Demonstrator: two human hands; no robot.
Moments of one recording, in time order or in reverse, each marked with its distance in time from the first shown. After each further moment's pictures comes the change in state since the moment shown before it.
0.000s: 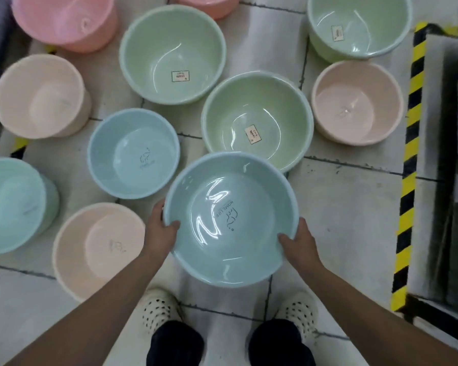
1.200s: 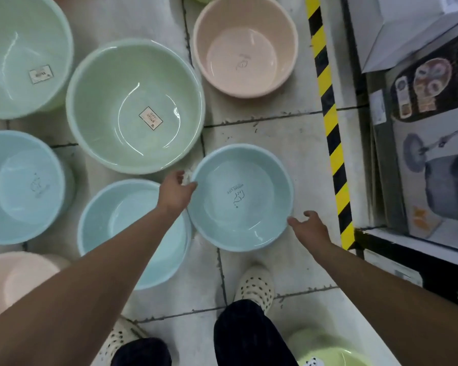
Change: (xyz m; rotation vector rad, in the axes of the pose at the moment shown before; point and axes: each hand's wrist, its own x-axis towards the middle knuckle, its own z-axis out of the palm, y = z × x) left_hand 0.004 0.082 0.267 0.380 -0.330 0.029; right_hand 0.061 0.175 -0.159 0.042 0.170 0.497
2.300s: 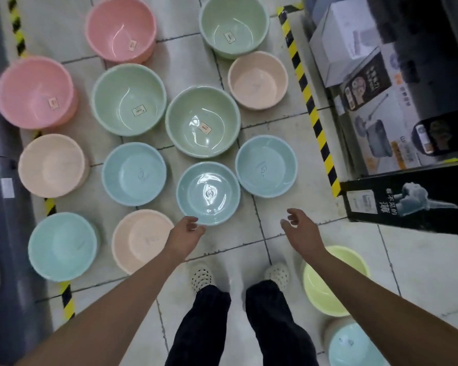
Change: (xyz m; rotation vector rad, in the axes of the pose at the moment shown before) left_hand -0.362 -0.074 -0.286 0.065 -0.188 -0.027; right_hand -0.460 0.011 0.001 0.087 0.045 -0.319
